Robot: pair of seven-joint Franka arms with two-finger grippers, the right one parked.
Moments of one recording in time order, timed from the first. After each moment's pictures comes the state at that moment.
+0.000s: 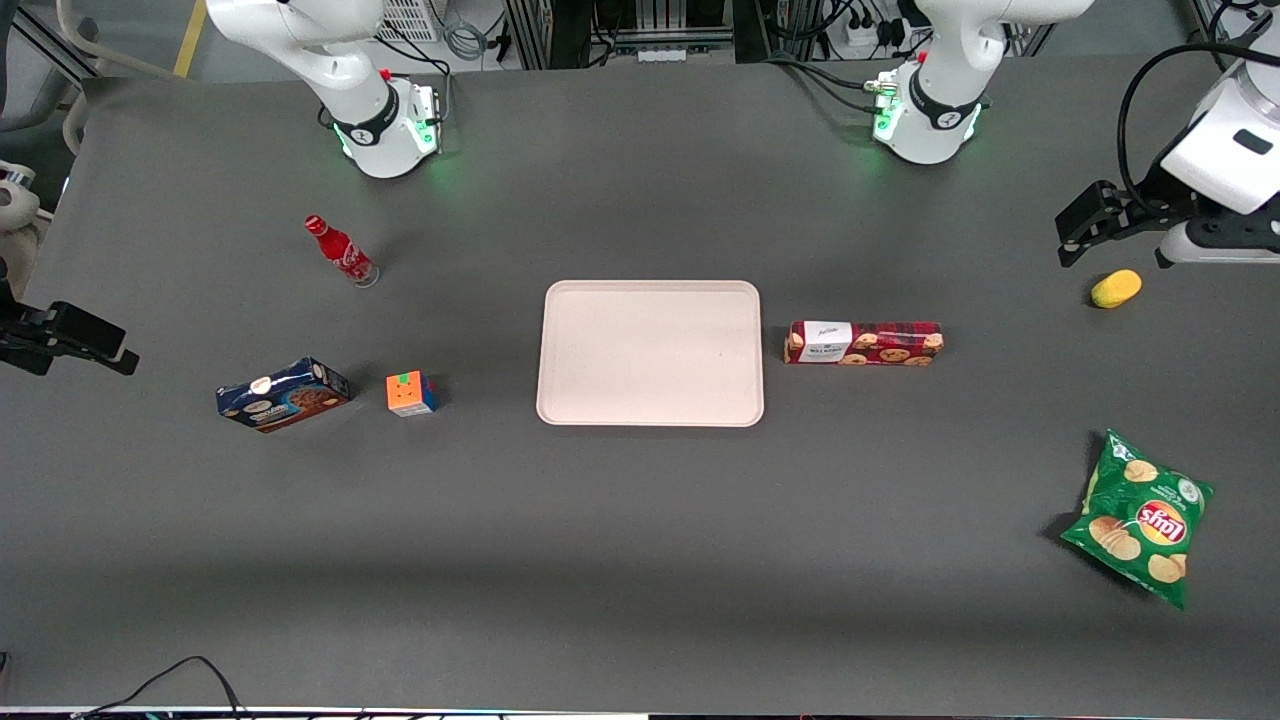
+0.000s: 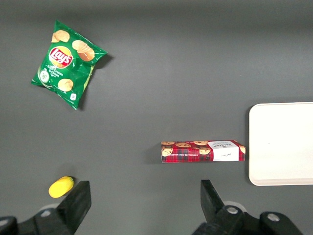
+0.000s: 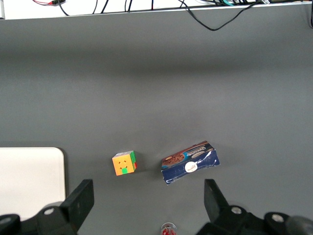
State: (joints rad) arm -0.12 -0.13 0.00 -1.72 0.02 1.66 -0.08
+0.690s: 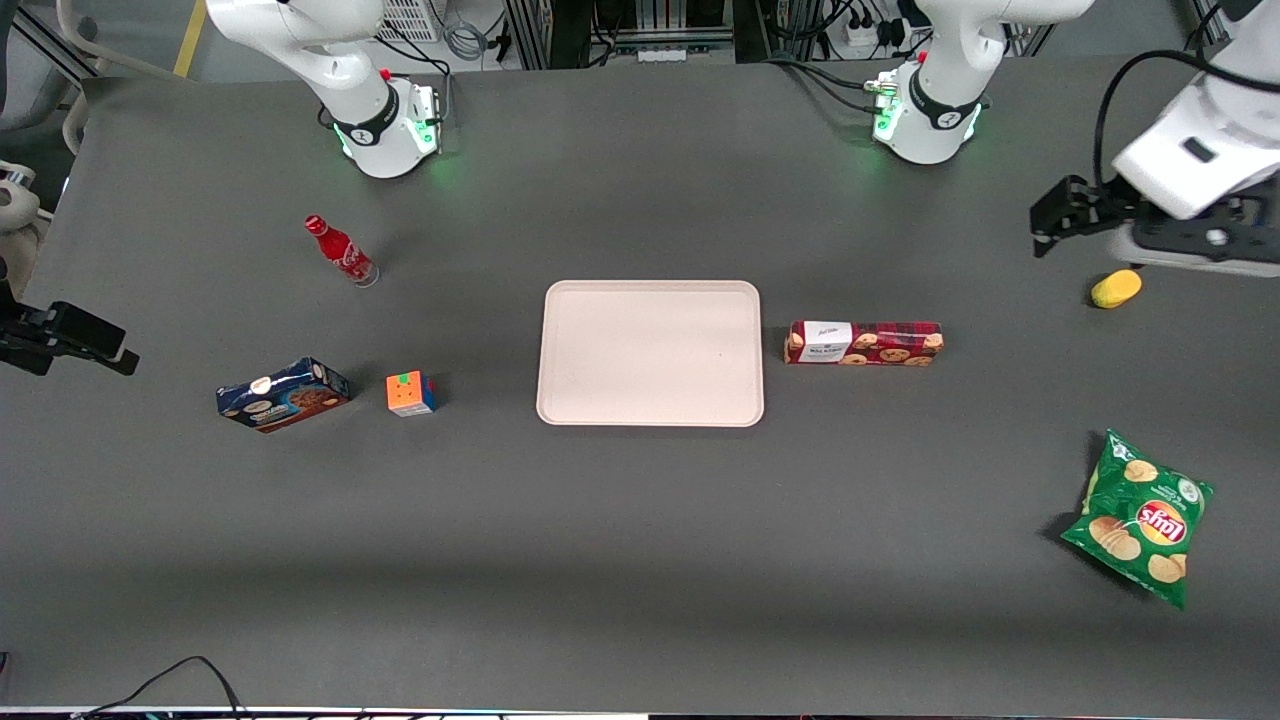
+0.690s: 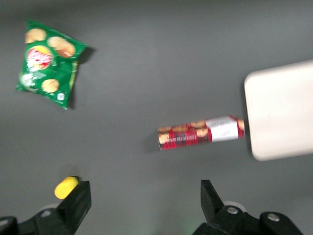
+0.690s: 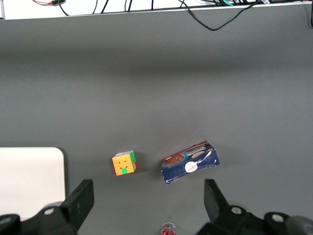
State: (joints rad) arm -0.14 -0.12 -0.02 -1.72 0.02 1.60 0.05
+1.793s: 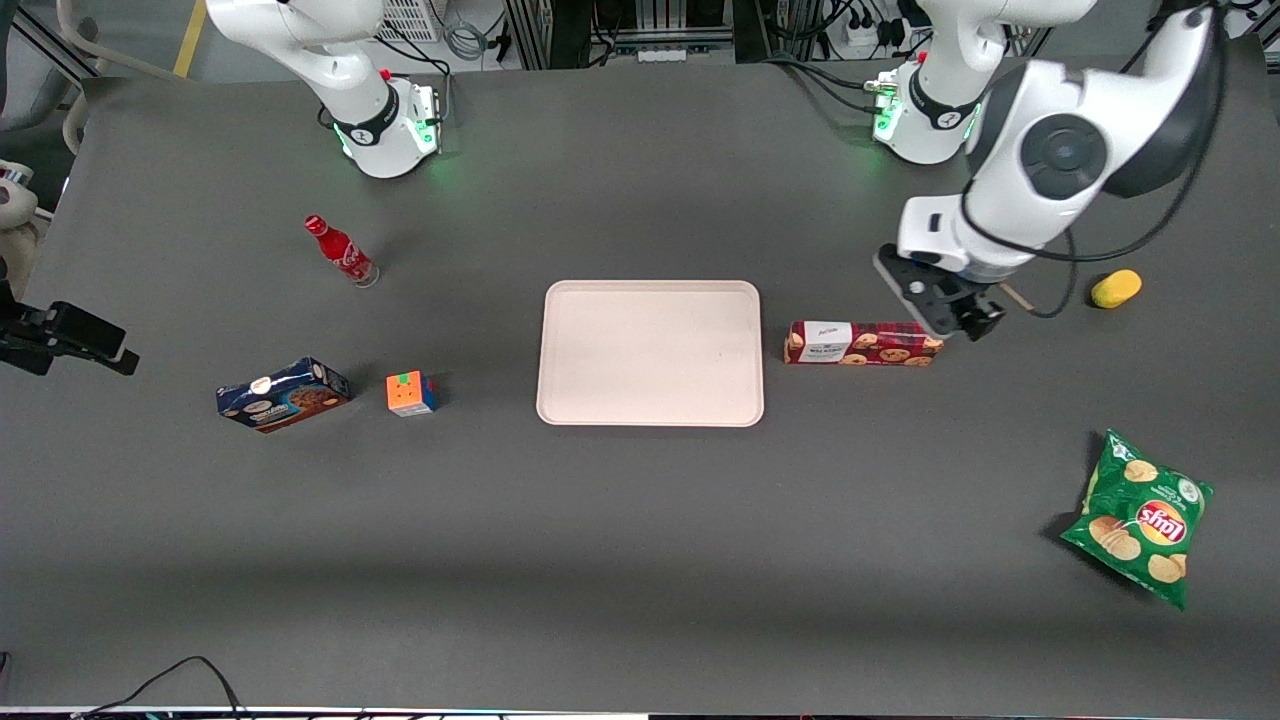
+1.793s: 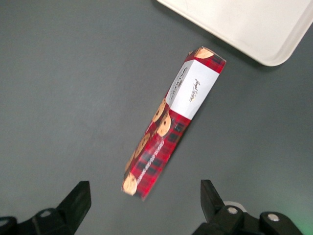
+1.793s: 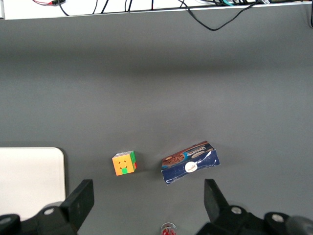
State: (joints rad) arm -0.21 -0.07 -0.12 -2.27 0.03 2.15 0.72
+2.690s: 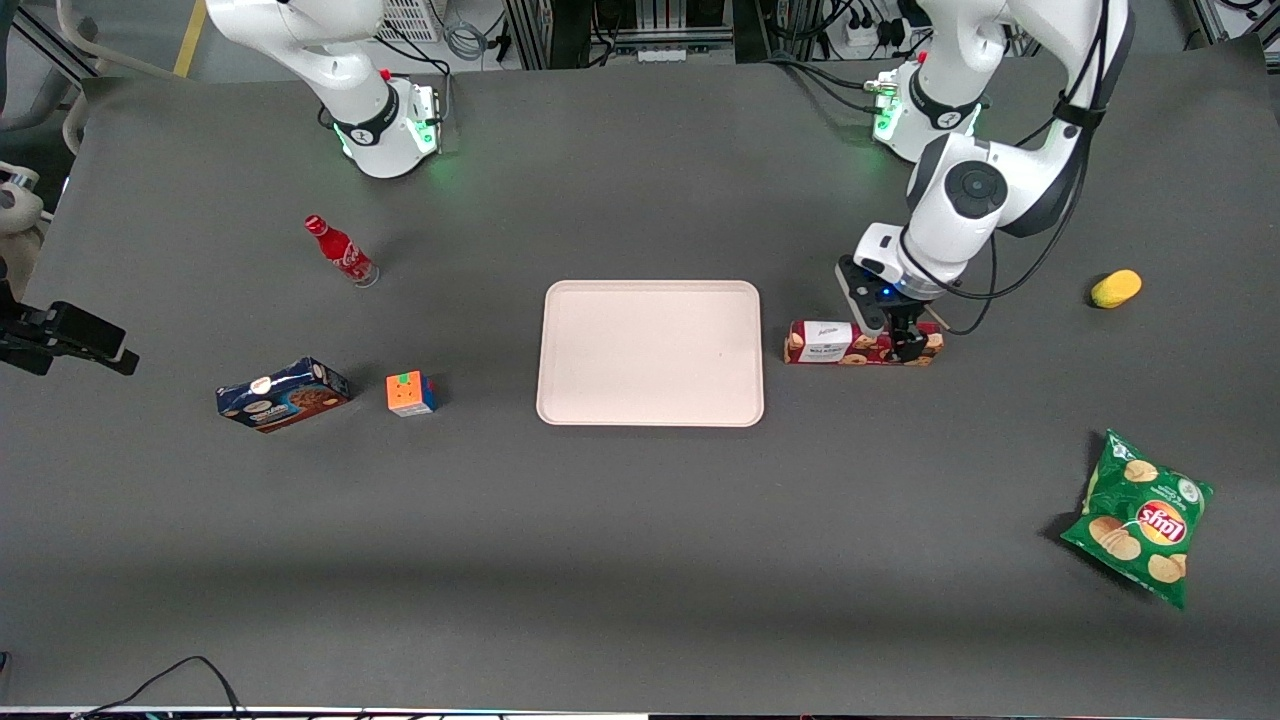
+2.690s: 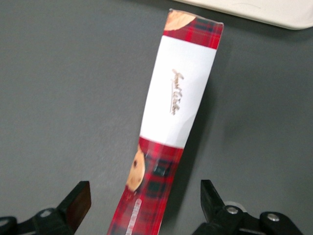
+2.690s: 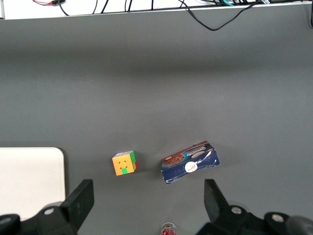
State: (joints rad) arm -0.23 0.09 -0.12 -2.58 0.01 2.79 0.94
